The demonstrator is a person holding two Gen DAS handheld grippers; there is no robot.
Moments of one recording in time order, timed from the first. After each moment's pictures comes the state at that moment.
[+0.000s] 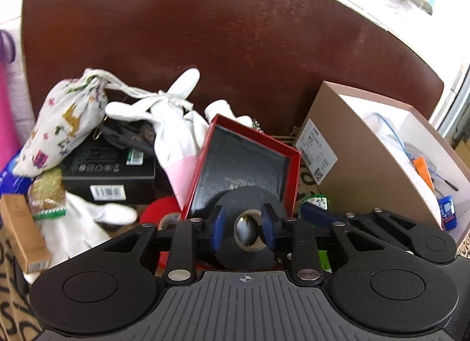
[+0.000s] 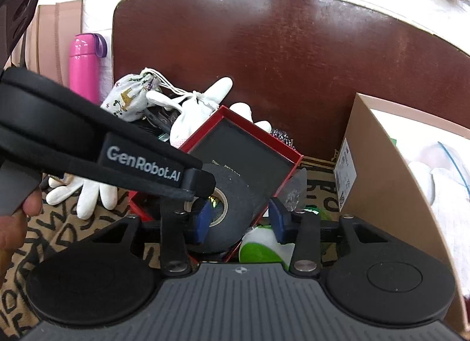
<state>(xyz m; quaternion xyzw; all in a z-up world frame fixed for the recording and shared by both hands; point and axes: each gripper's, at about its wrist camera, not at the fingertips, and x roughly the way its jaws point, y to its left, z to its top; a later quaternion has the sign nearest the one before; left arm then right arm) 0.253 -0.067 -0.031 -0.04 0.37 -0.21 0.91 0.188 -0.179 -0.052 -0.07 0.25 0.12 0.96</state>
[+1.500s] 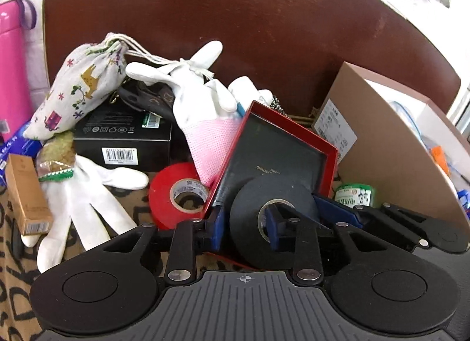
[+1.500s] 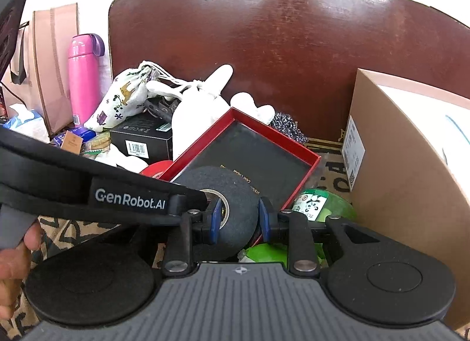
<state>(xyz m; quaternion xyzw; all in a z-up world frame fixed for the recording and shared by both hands) 0.239 -0.065 -0.058 -0.06 0.39 -0.16 0.91 0.181 -0.183 -0.062 -0.03 0.26 0.13 0.96</state>
